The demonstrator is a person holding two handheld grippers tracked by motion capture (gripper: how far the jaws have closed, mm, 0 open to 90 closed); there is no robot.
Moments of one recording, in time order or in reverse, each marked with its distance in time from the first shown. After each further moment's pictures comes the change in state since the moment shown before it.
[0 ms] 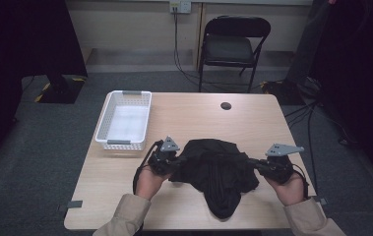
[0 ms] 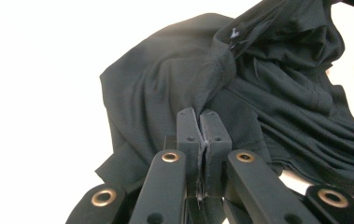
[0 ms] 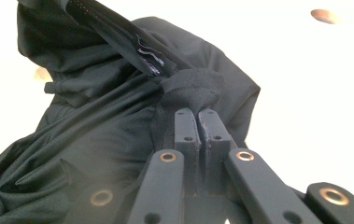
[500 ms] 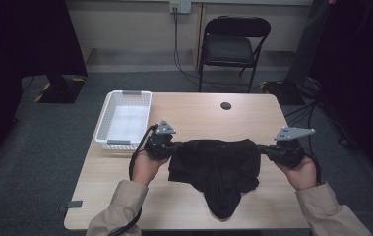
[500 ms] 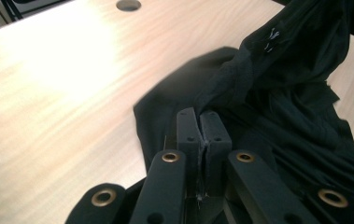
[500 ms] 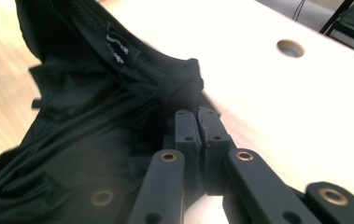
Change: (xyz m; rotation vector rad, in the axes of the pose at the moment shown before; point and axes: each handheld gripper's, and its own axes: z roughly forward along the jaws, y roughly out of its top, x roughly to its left) left arm 0.021 0.039 -0.019 -0.022 0.034 -0.023; right arm -0.025 0.042 -0.026 0.016 -0.024 -0.077
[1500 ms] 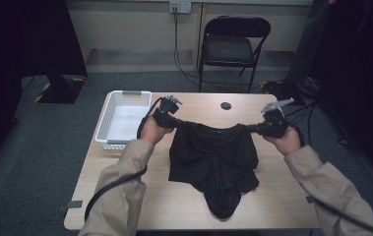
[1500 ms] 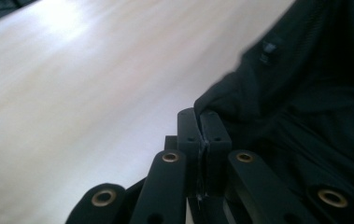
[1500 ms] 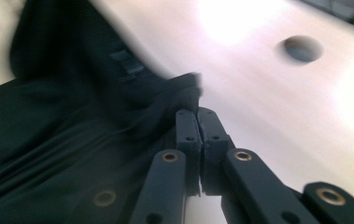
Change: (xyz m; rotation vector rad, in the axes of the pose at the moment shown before) left arm 0.088 0.066 0.066 0.196 -0.021 -0.031; right arm -0.077 0.039 0.074 0.091 0.124 0.055
